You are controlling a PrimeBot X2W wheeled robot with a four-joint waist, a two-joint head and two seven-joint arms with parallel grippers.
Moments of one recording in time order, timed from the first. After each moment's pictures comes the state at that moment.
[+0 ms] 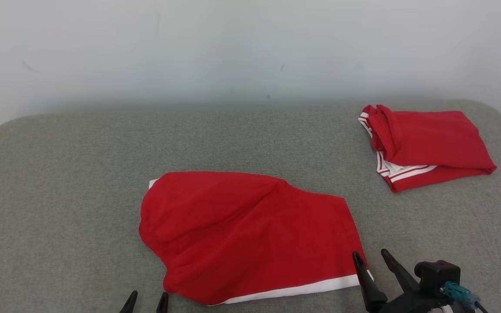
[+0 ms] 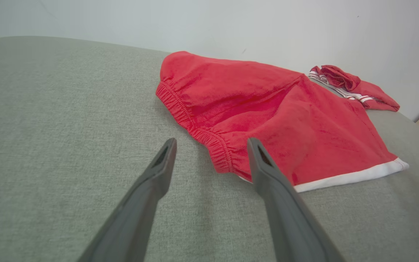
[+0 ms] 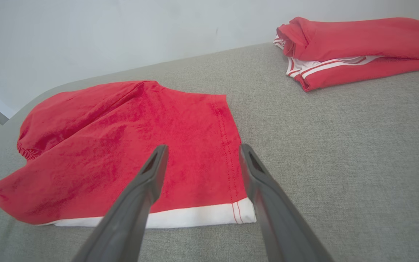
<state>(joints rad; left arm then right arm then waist) 0.02 0.09 -0.13 0.17 -0.22 -0.09 -0.25 -0.01 -0.12 0.26 0.09 0.29 0.13 0.05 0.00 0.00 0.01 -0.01</state>
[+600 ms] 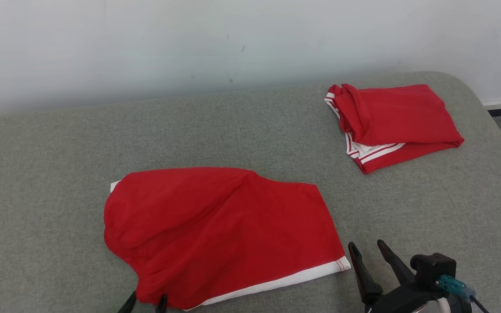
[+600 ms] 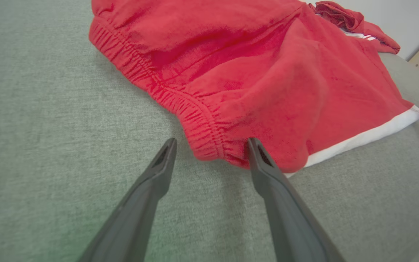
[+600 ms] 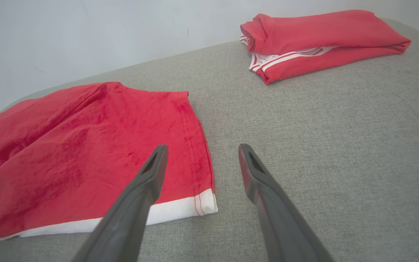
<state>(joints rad) -0.11 0.14 -0.20 0.40 -0.24 -0.12 -0.25 -0.06 -0.12 0.27 0.12 0.28 0.13 0.01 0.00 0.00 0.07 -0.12</state>
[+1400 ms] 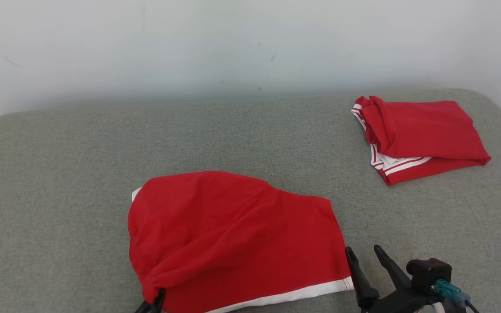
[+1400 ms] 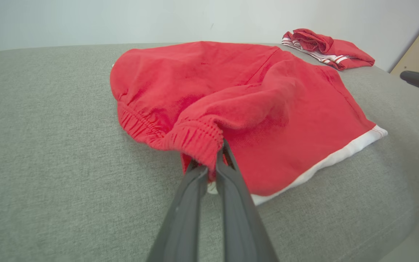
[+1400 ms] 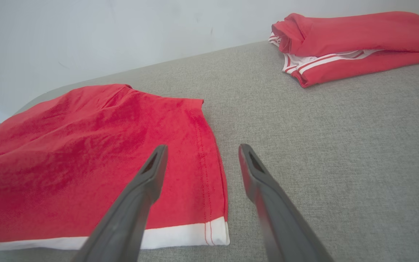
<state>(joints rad) 0.01 0.21 -0.24 0.05 -0.22 -0.09 -0.13 -0.06 -0.11 0.28 0.15 0.28 0.13 -0.02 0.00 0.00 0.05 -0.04</state>
